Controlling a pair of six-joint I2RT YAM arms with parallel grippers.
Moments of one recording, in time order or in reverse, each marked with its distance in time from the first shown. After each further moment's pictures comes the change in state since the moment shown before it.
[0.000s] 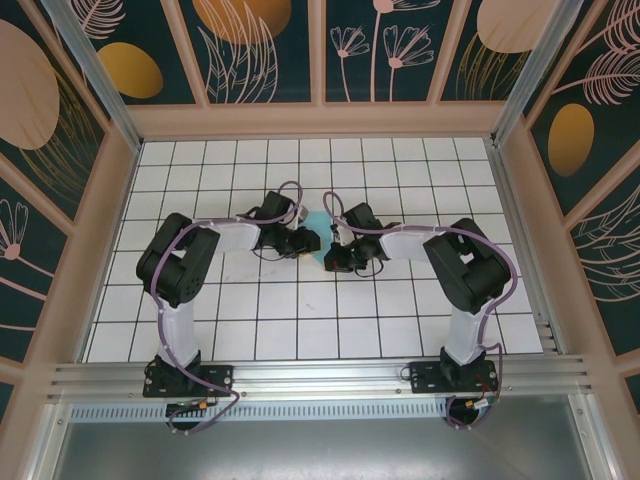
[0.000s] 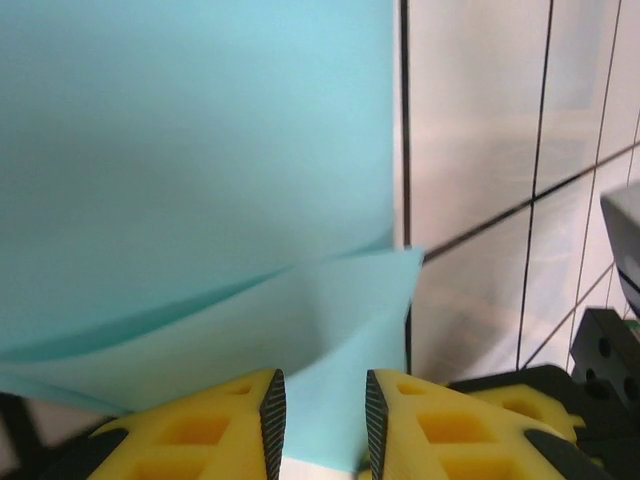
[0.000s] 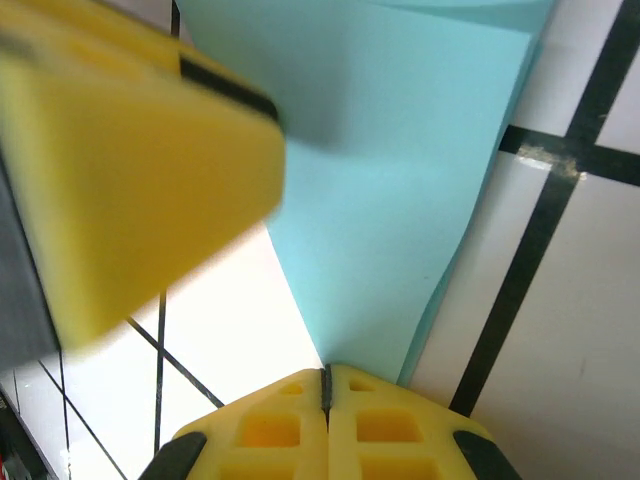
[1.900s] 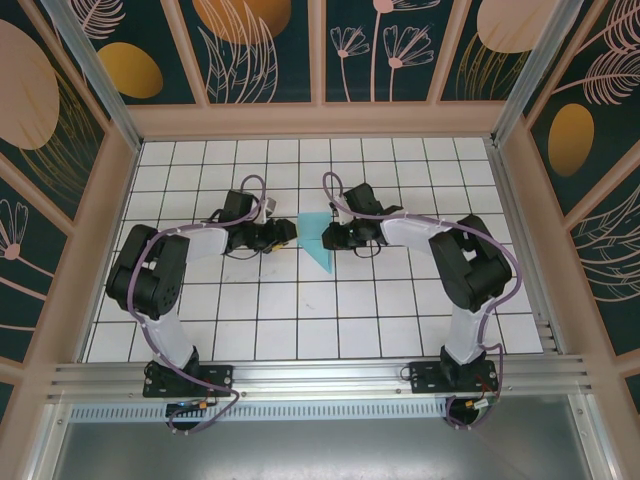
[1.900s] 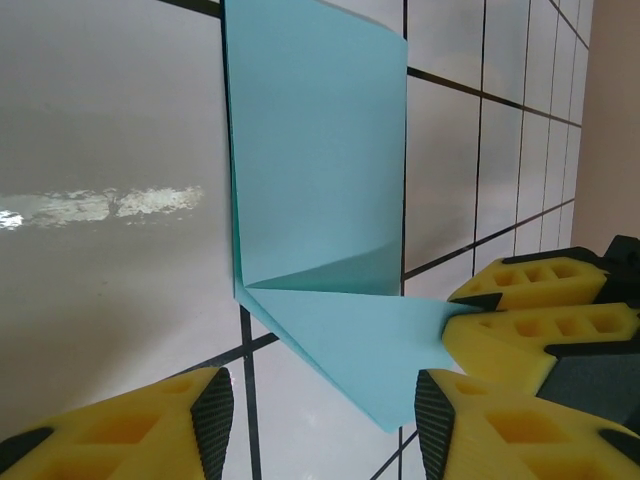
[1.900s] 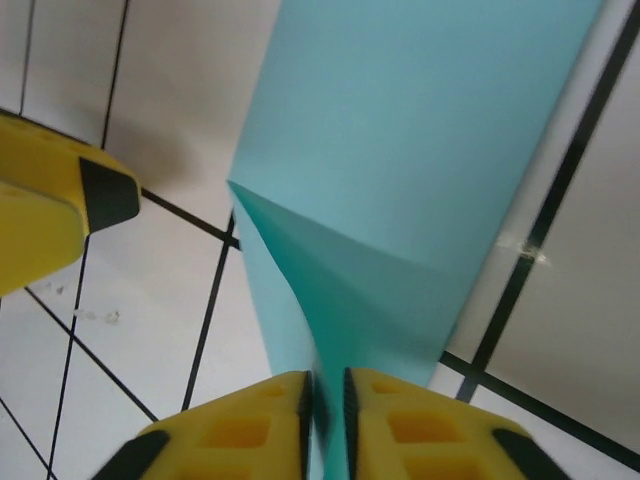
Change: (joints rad) left arm 0.165 -0.168 -0.192 0.140 0.103 -0.026; right arm -0.036 0.002 0.154 -0.056 0.101 -0.099
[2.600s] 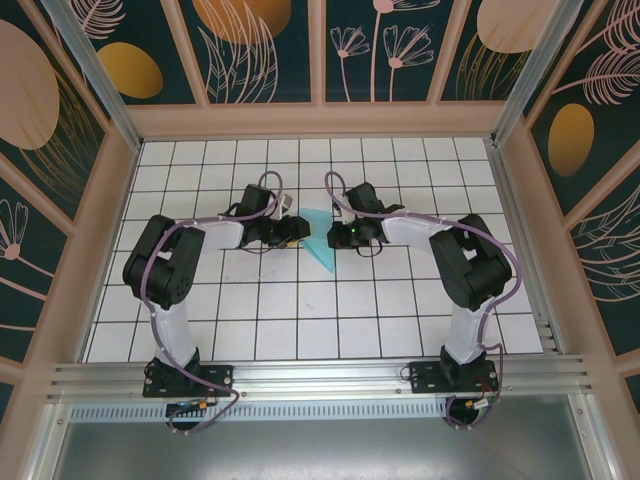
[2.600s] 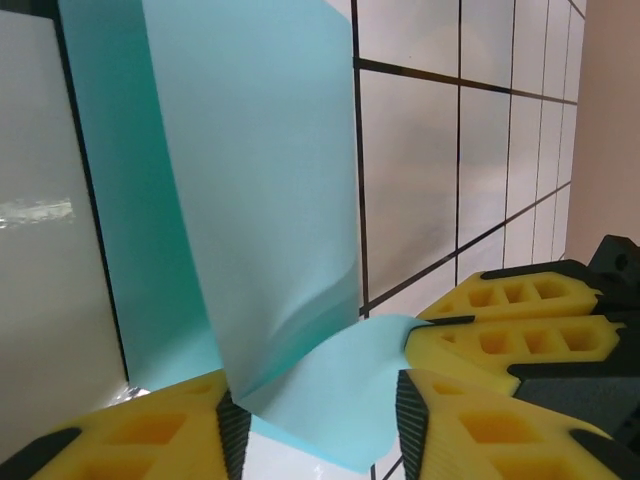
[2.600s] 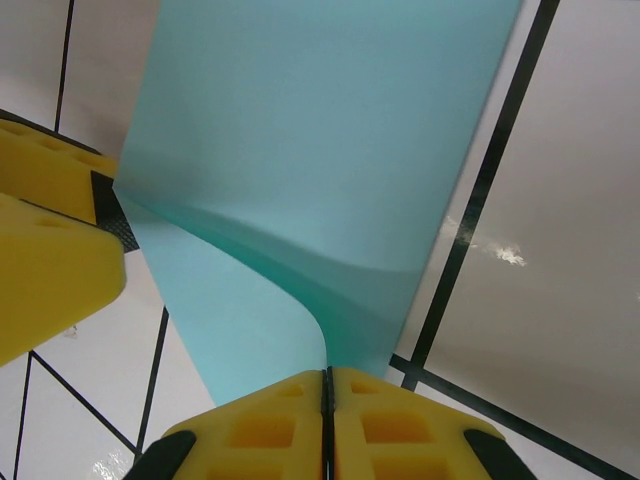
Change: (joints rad) left arm -0.075 0.107 0.124 -0.005 -0.001 -0.021; right arm -0.013 0.005 0.005 -0.021 0.037 -0.006
